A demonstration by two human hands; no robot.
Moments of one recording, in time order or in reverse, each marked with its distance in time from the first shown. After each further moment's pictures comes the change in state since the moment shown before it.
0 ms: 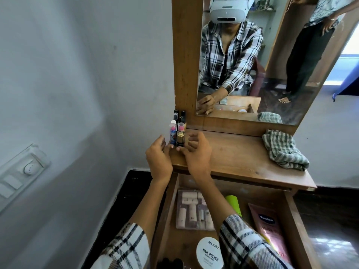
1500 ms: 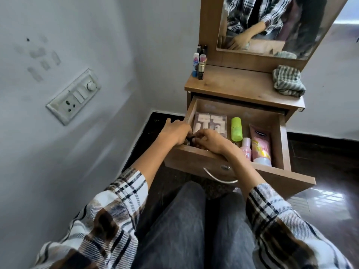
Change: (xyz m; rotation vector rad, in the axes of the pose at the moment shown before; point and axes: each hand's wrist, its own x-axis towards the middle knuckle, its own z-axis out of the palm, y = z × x) left_hand -0.131 0.031 -0.134 0.941 -1.043 0.273; right_hand -0.171 0.000 -0.076 -0.473 -0.853 0.041
